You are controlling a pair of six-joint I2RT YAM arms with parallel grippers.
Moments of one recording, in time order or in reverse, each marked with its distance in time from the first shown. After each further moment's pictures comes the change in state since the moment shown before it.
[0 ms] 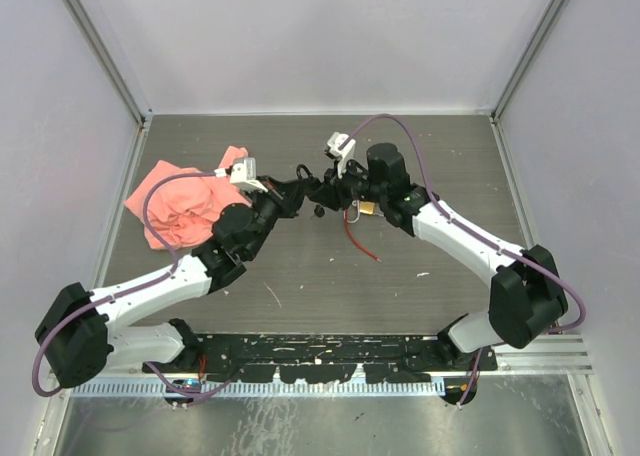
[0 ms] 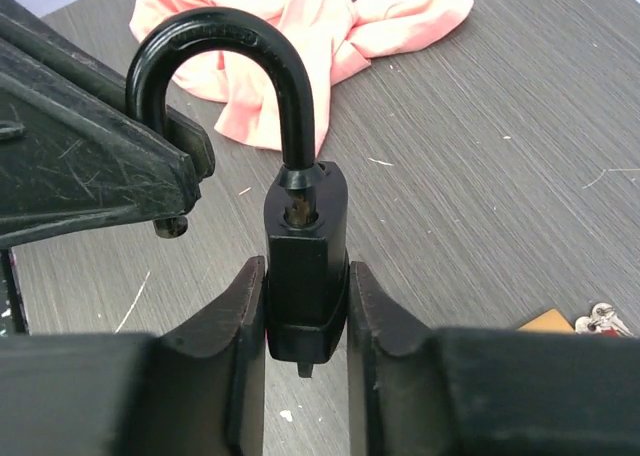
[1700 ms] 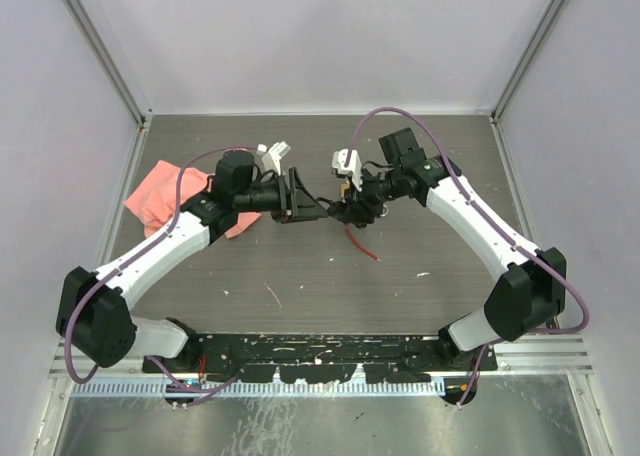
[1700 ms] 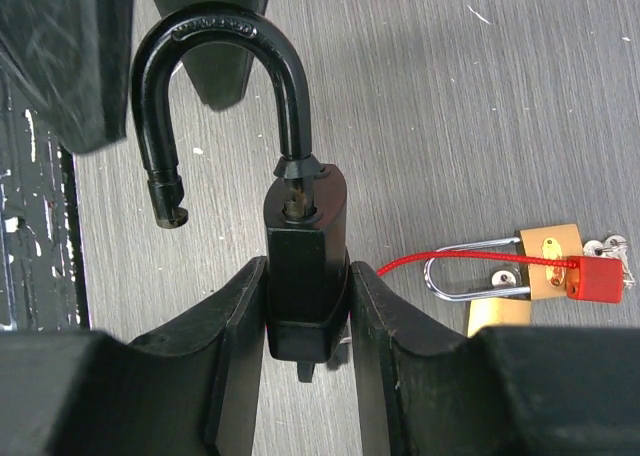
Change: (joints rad) left arm 0.299 0.155 0.335 -0.692 1.085 -0.194; right arm -0.122 0.032 0.288 -0.842 -0.256 -0.647
